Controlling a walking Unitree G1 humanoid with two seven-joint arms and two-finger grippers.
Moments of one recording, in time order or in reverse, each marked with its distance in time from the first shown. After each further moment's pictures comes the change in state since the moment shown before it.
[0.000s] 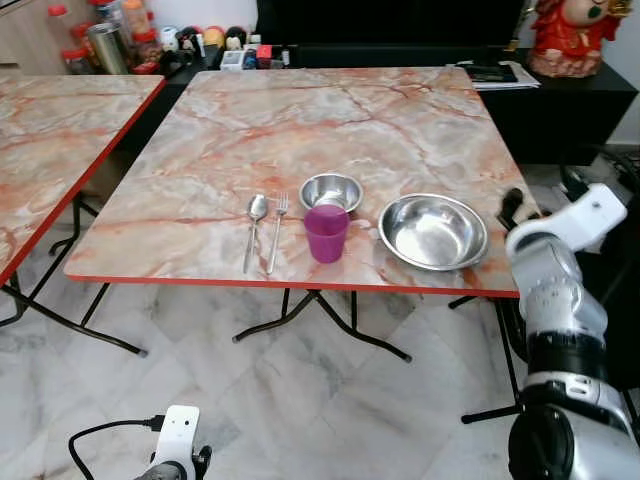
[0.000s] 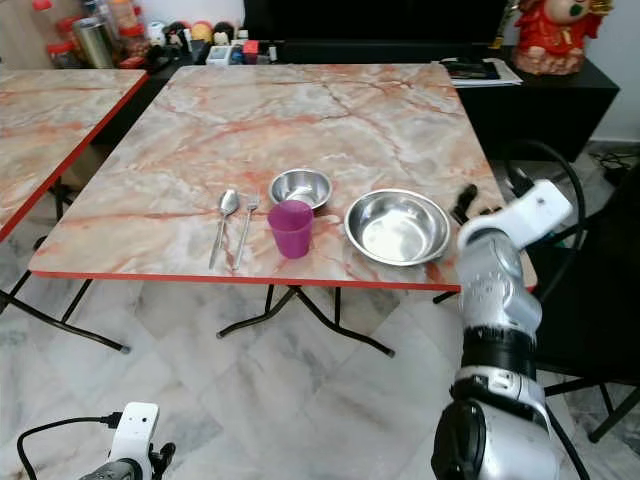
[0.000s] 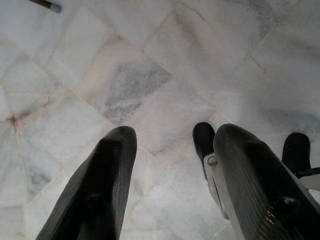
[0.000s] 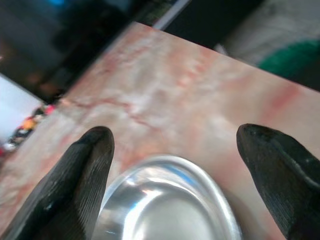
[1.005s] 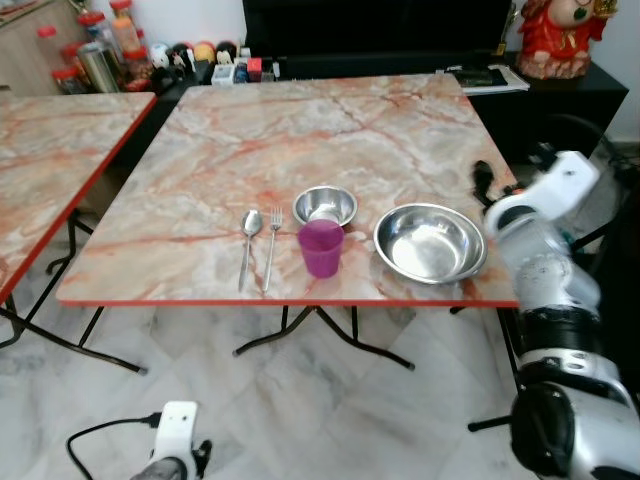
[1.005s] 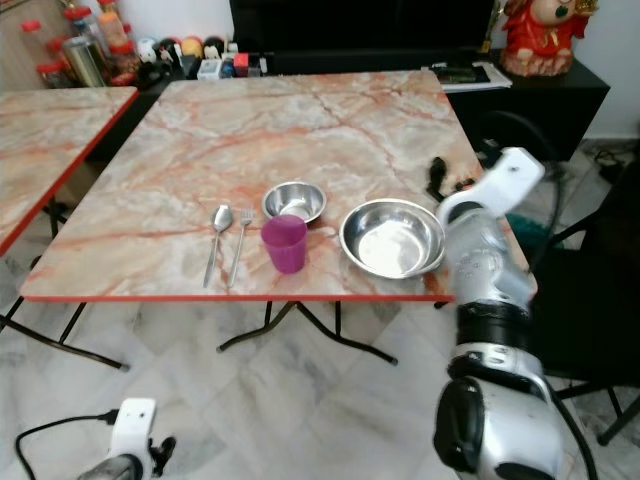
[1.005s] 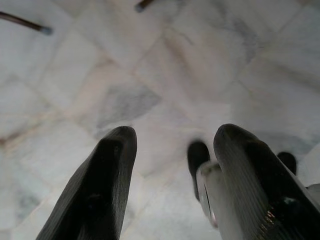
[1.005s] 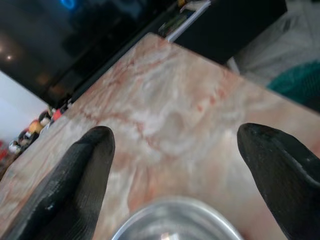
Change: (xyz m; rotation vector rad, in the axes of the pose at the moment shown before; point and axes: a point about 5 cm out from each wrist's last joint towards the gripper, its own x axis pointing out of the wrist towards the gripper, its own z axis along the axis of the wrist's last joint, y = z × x) left arm 0.002 -0.008 0.007 -0.051 -0.023 -0.023; right arm 0.005 0.011 0.005 -0.048 -0.017 0.057
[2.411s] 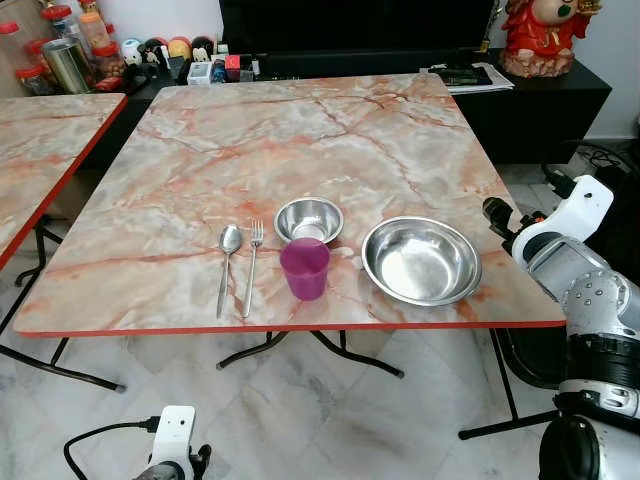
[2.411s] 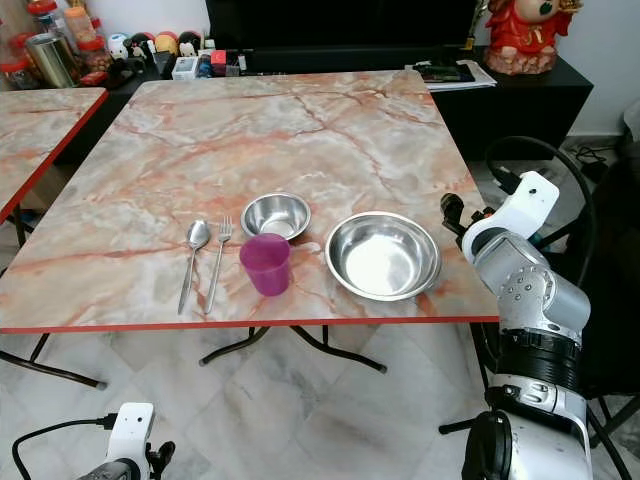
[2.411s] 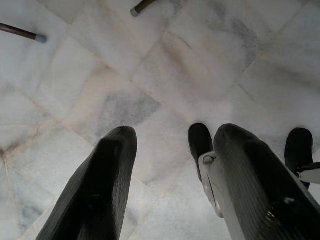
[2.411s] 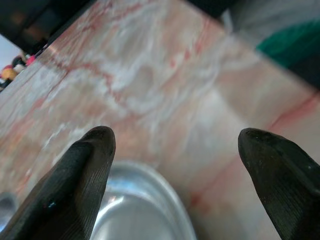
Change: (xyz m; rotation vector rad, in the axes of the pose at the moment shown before) left arm -0.003 0.012 -0.007 0.010 0.023 0.008; right arm -0.027 -0.030 -0.018 -0.040 0.276 -0.012
